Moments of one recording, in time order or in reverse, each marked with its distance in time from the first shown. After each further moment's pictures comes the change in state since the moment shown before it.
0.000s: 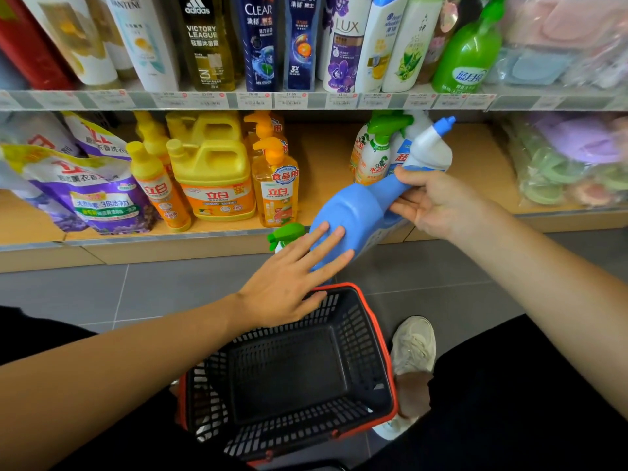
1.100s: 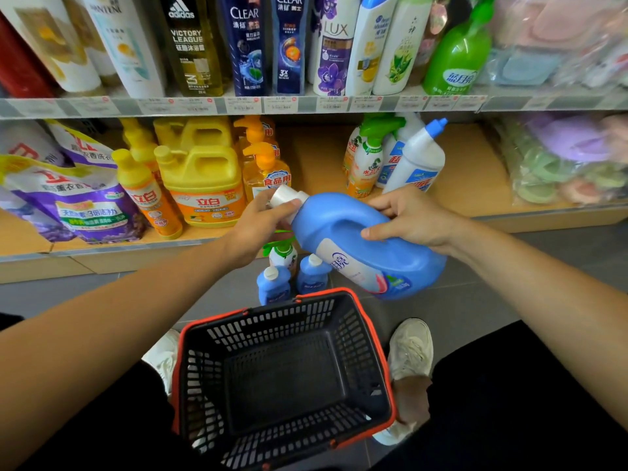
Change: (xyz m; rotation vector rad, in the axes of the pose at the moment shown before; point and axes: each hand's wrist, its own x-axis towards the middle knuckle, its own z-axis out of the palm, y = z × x) left_hand 0.057 -0.069 -0.029 -1.301 0.168 -1.183; right_hand 0.002 0.011 -0.016 -1.080 -0.423 -0.325
